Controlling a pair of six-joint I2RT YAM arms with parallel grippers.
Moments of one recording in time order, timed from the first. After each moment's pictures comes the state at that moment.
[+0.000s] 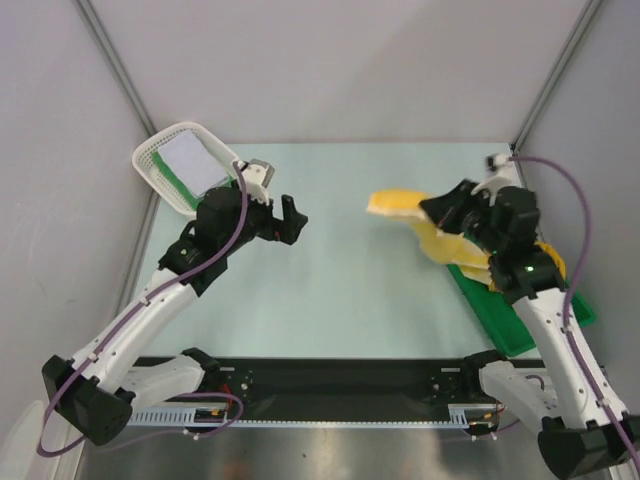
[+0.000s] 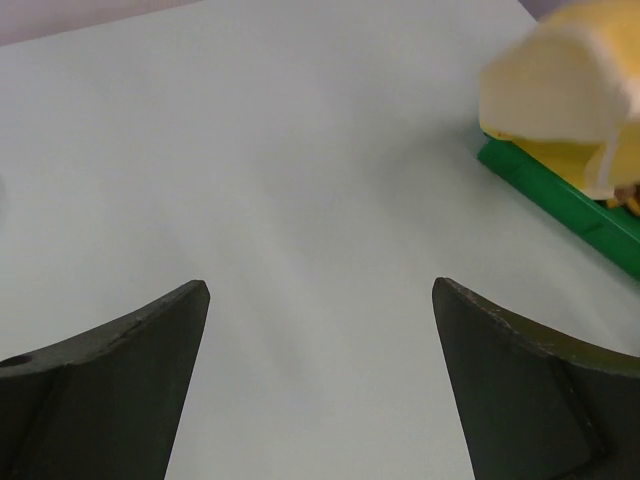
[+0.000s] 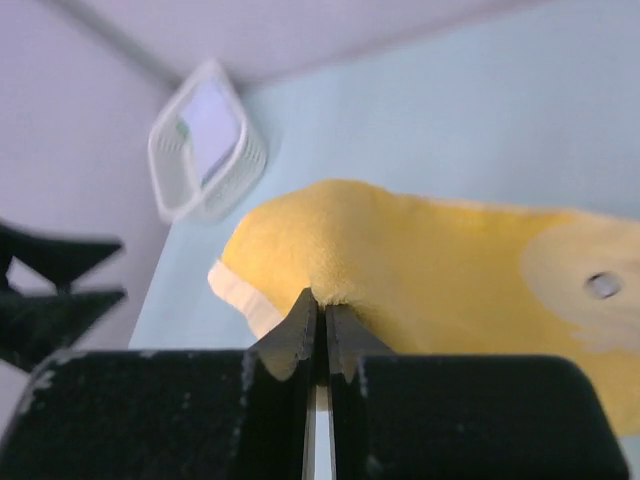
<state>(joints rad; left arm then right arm) -0.55 1.07 1.04 -0.28 0.08 -0.18 0.16 0.92 1.12 -0.38 -0.22 0.54</state>
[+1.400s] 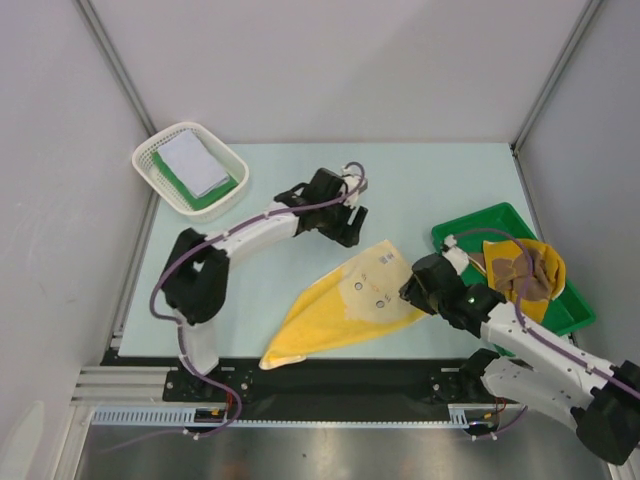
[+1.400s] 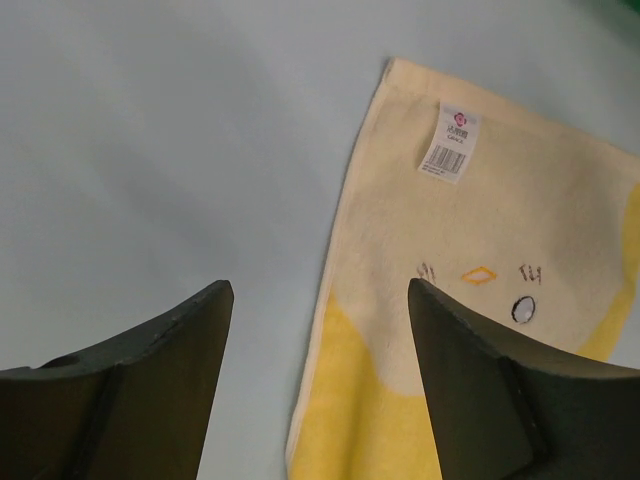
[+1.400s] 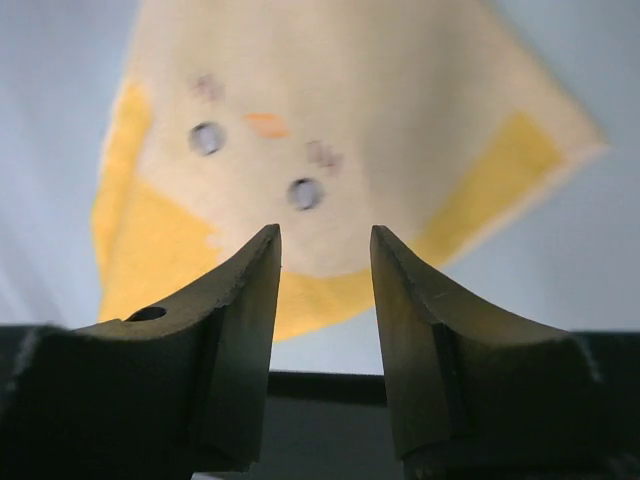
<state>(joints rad) -0.66 1.83 1.43 -0.43 0.17 -0.10 0.75 0.93 0.62 -0.52 0.30 1.04</state>
